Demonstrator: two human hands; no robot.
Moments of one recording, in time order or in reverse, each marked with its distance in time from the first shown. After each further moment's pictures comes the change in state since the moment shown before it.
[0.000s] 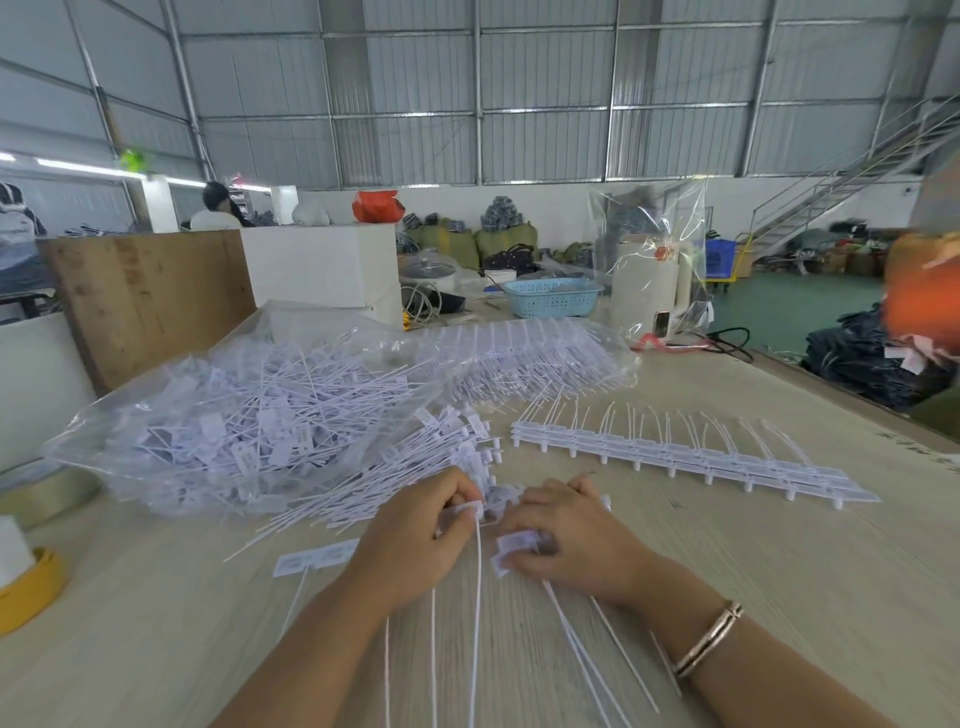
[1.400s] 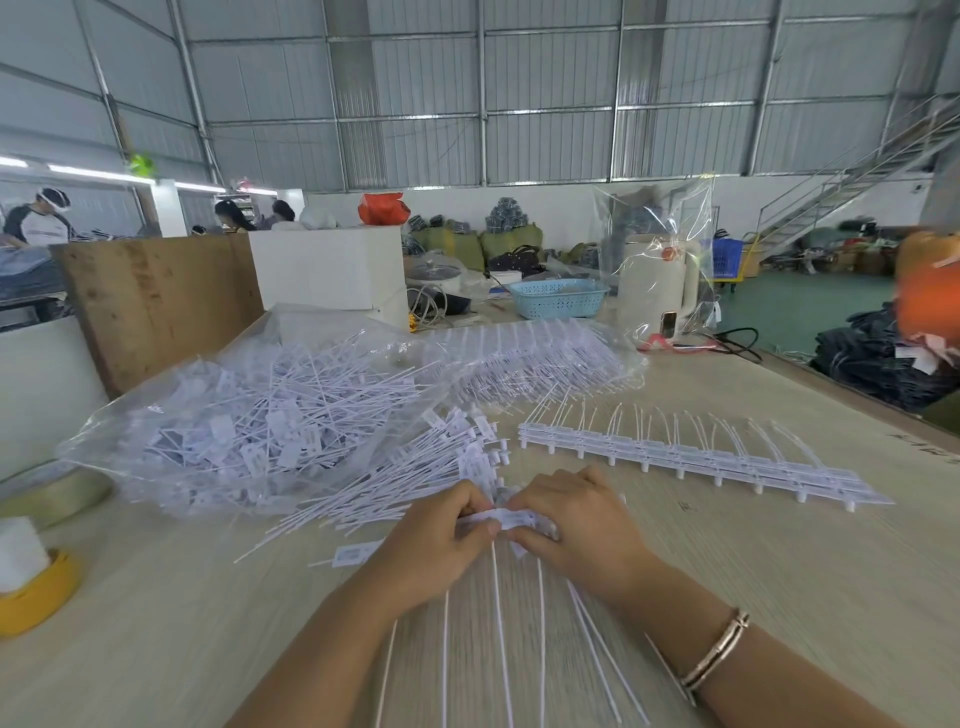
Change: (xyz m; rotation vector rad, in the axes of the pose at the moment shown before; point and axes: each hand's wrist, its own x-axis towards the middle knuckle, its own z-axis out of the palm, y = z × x) left_hand 0.003 0.002 0.005 -0.040 -0.124 -0.107; right_hand 0.002 -0.013 -0.004 -0.066 0.285 0.008
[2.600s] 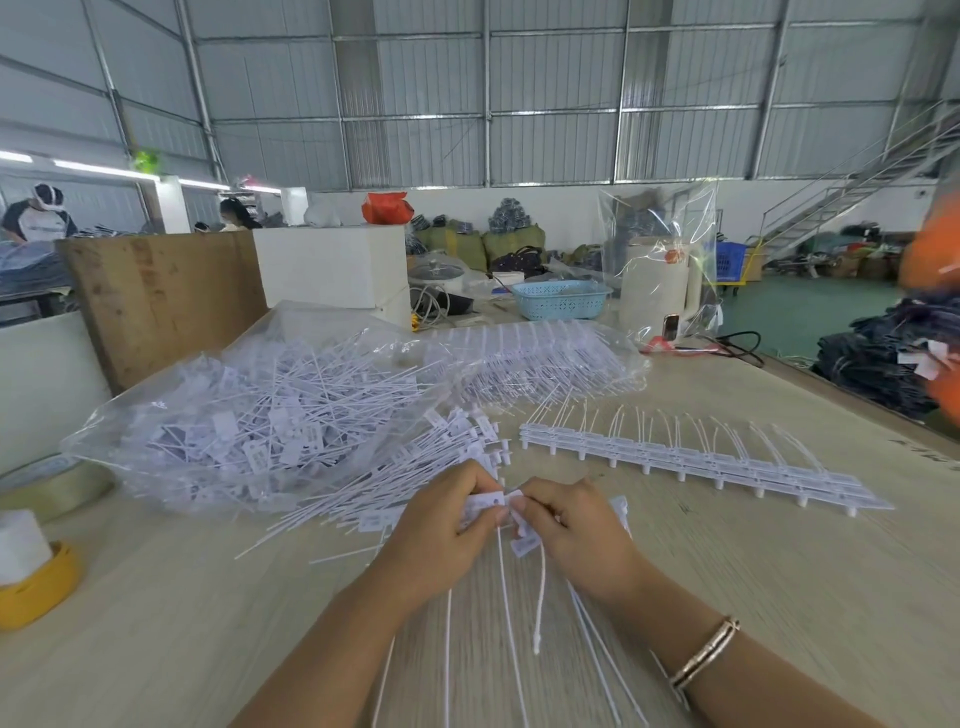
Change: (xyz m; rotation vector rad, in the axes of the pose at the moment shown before) left_hand 0.000 0.015 0.000 0.021 0.192 0.181; right_hand 0.002 -0.008 0.000 0.511 -0.017 0.216
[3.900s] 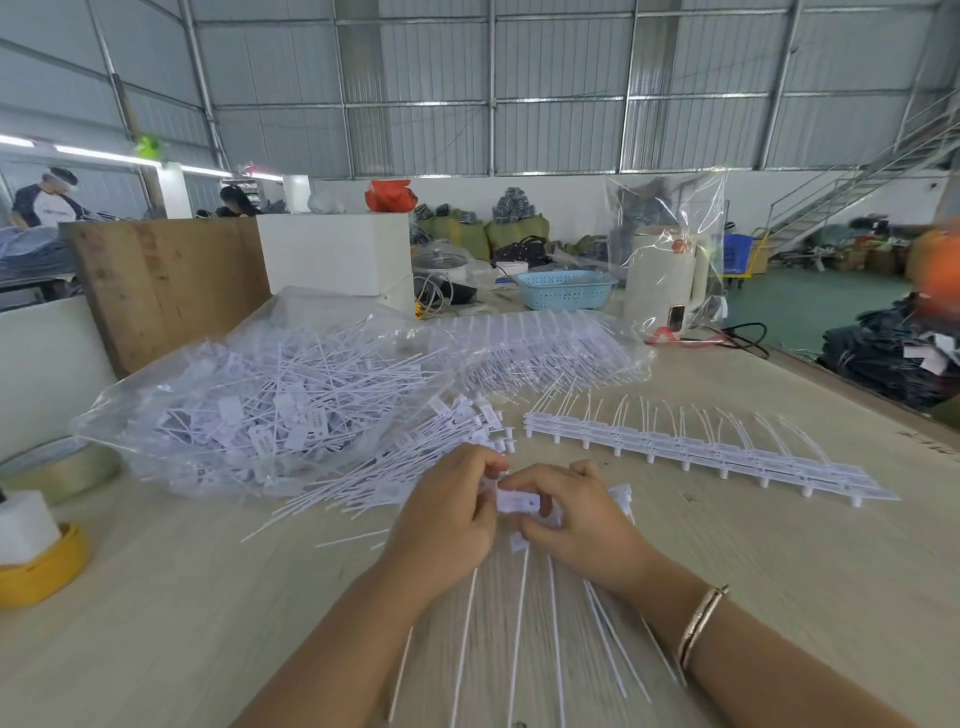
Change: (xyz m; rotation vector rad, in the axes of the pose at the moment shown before) left_hand 0.001 -0.003 0.008 0.157 0.030 -0.048; right_hand 0.000 0.007 0.003 -0.145 -0.035 -0.116
